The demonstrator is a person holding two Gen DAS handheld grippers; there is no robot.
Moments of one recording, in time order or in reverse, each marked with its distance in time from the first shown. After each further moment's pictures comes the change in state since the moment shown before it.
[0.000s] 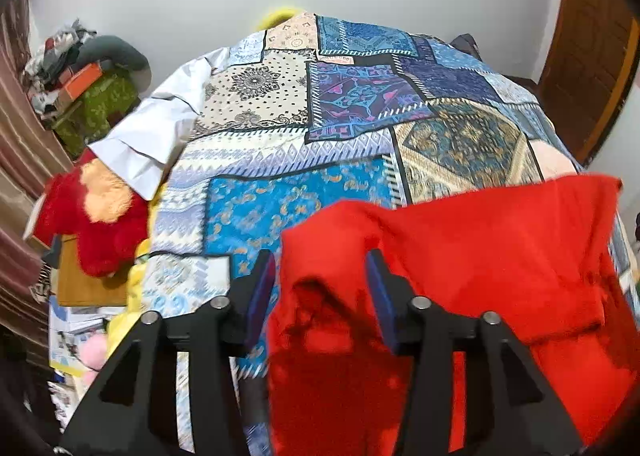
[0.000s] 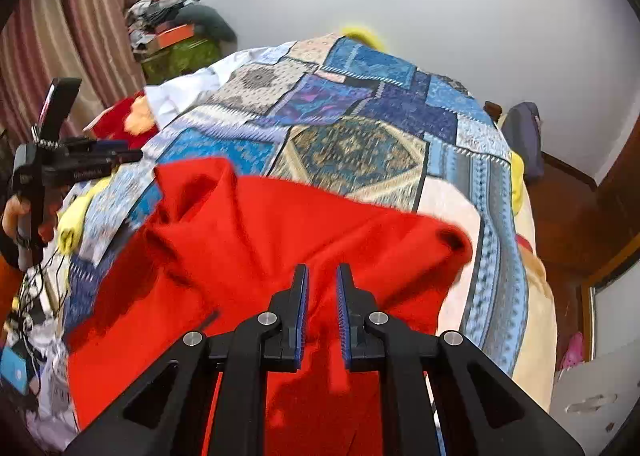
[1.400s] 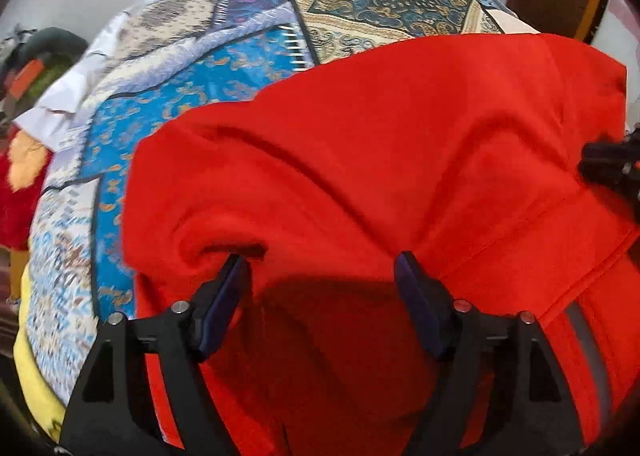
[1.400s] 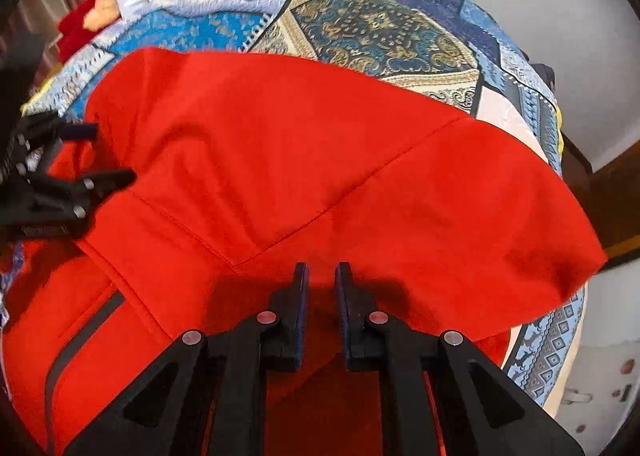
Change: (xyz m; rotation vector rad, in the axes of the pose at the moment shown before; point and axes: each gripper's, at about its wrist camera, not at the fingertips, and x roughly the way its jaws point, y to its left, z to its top) left arm 0.071 -0.078 -0.098 0.163 0.162 -0.073; right arm 0.123 0.035 -0.046 -0.092 0.309 -0.100
